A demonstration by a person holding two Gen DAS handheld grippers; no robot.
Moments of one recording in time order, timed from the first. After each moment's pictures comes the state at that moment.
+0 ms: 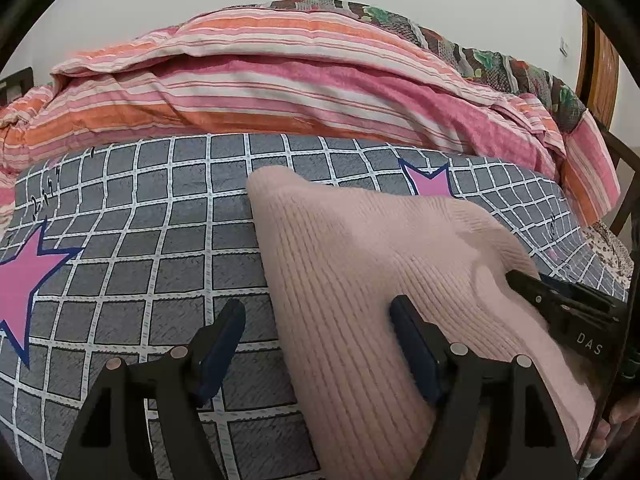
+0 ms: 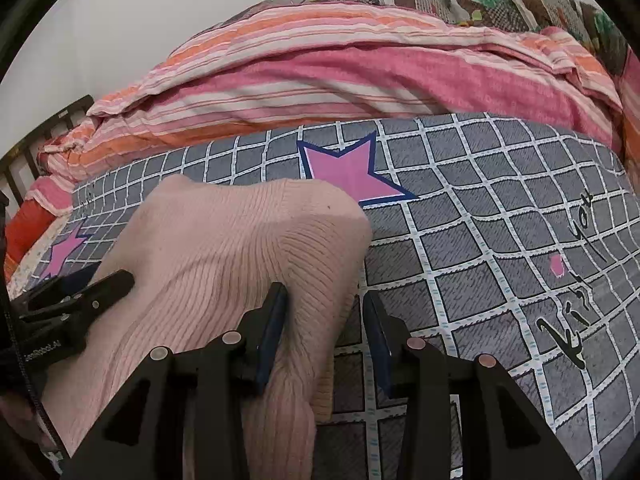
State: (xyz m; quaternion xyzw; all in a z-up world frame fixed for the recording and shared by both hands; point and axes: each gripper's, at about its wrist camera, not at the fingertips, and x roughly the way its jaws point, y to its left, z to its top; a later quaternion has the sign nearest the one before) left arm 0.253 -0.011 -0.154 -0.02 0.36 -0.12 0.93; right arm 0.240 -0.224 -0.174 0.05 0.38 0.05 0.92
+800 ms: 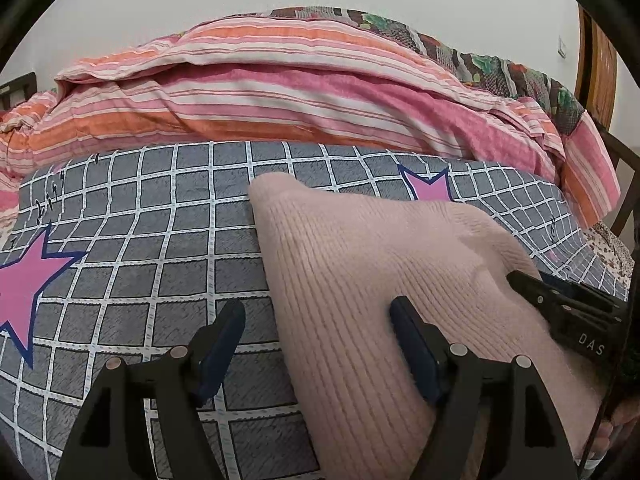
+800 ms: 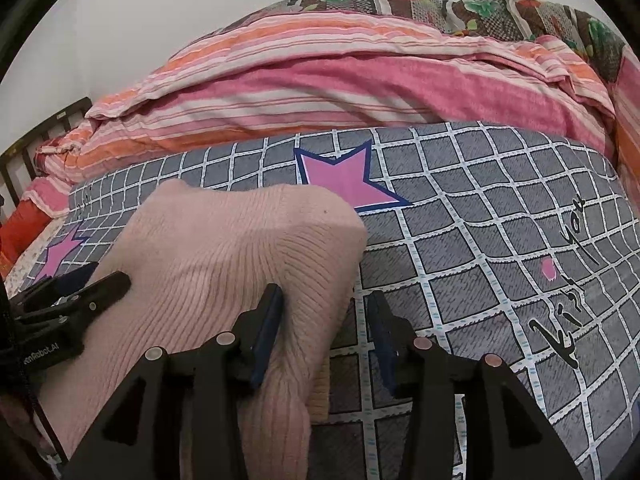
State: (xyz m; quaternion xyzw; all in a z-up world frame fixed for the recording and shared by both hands) left arm 0.250 -0.012 -0.153 -0.02 0.34 -0.11 0.93; right arm 0.235 -0.225 -0.172 0.06 0.36 0.03 0.93
